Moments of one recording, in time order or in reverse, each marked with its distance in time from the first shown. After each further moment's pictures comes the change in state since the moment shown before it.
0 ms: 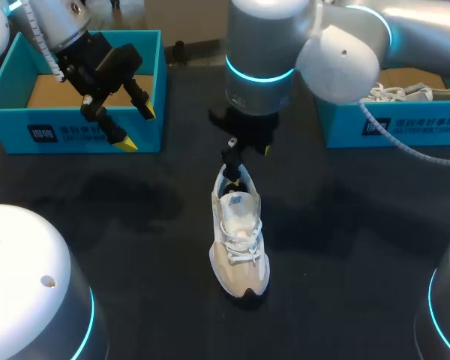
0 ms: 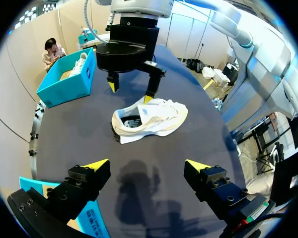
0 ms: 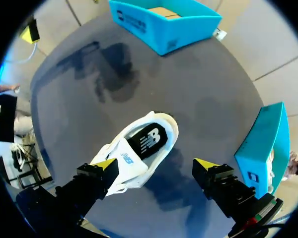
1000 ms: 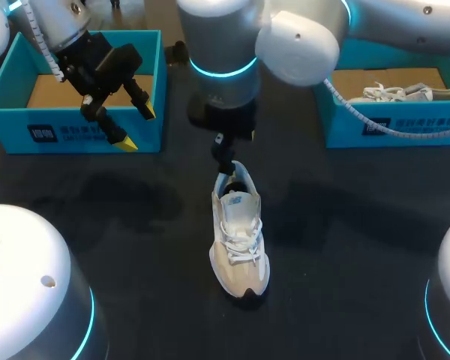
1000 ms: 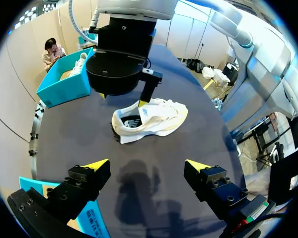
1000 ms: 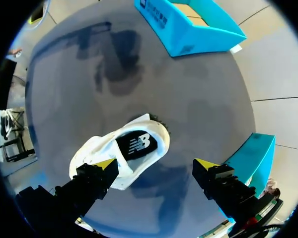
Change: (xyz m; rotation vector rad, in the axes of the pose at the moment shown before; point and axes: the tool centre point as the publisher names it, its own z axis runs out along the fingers) left arm 0.000 0.000 0.000 0.000 0.000 0.000; right arm -0.012 0.025 -0.002 0.090 -0.097 -0.240
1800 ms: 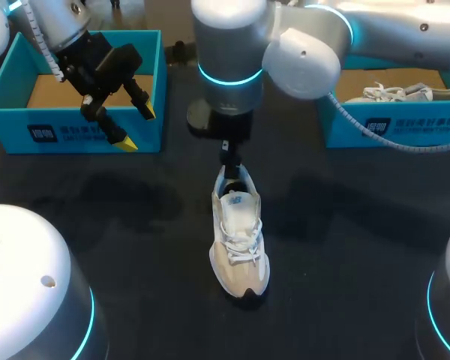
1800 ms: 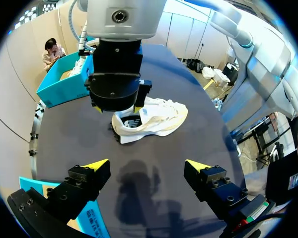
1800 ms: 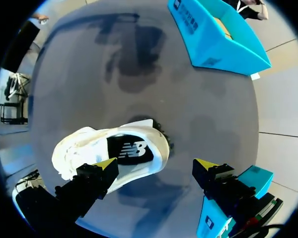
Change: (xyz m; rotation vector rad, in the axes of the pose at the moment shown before) left arm 0.000 0.000 0.000 0.000 0.000 0.000; right arm -0.011 0.011 0.035 -0.050 0.020 -0.267
